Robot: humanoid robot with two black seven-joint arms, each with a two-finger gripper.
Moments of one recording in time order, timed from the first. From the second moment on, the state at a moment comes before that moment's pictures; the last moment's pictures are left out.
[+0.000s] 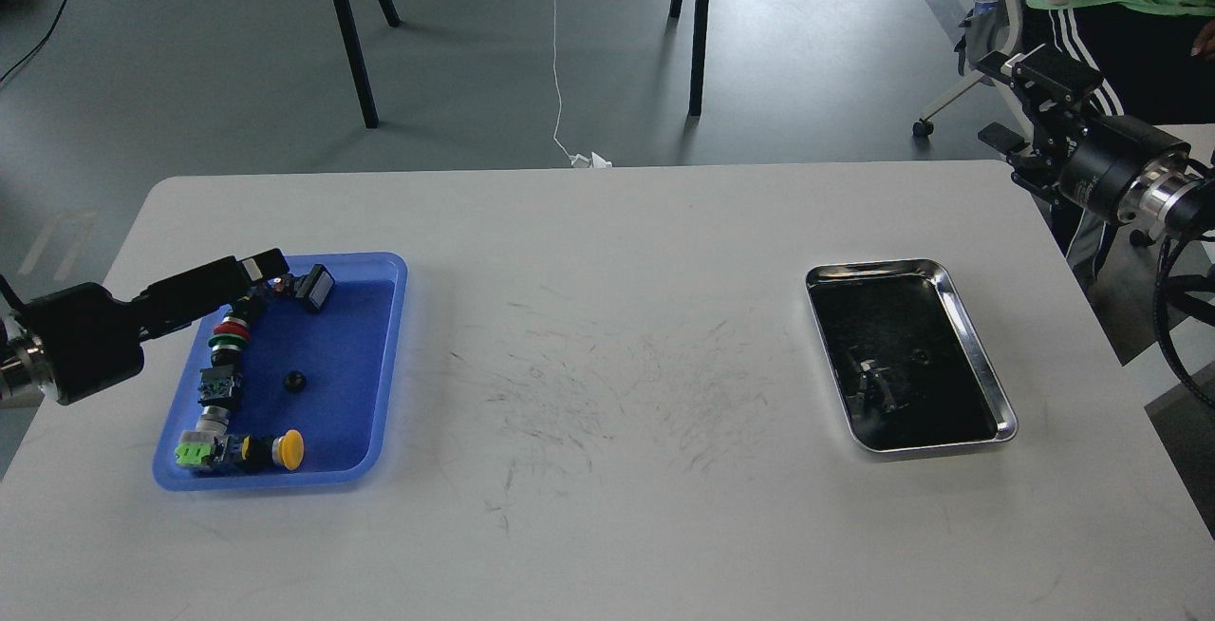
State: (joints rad) left arm -0.57 1.21 -0.35 -1.52 1.13 -0.07 -0.48; right arm 0.86 -0.79 0.41 0.92 -0.57 0.28 0.33
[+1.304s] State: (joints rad) left arm -0.59 1.03 -0.12 -1.23 1.58 0.16 -0.49; right arm 0.83 -0.83 0.42 1.03 -0.57 0.22 0.33
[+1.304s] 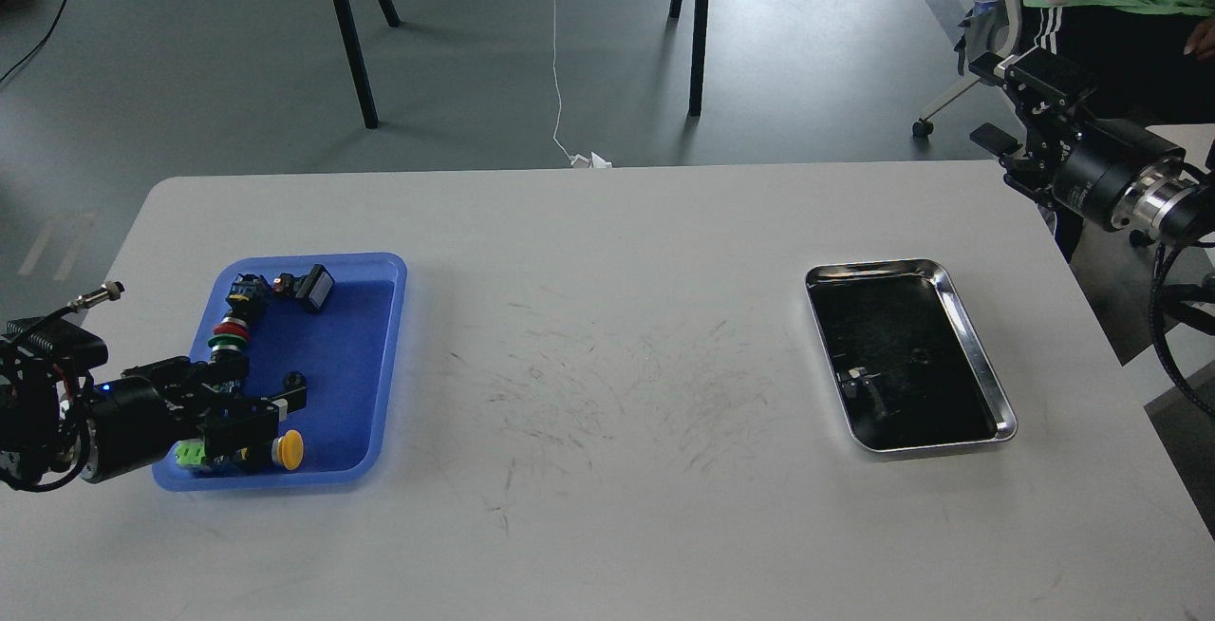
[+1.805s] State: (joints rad) left arm -0.61 0.93 -0.12 -1.14 1.60 0.19 -0.49; right arm 0.82 -0.83 0.42 1.06 -0.57 0.20 0.33
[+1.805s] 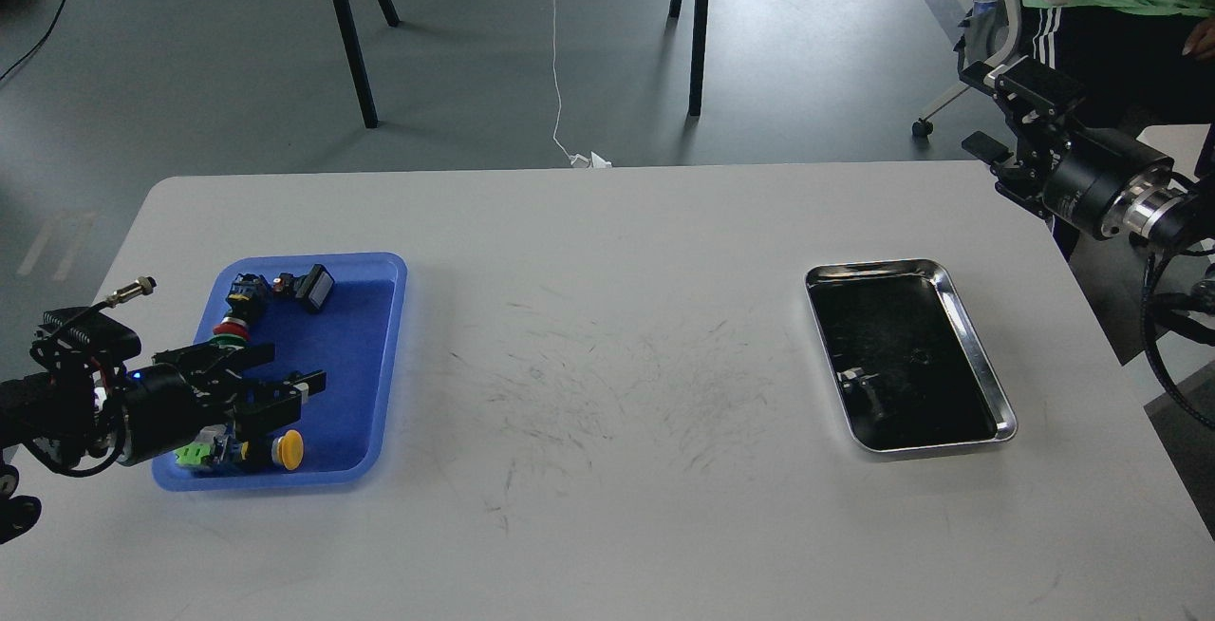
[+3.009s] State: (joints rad) left arm -0.59 0.82 -0.09 -0.97 1.62 0.24 -0.49; right arm 0.81 -0.84 0.42 1.06 -0.57 0.19 0.33
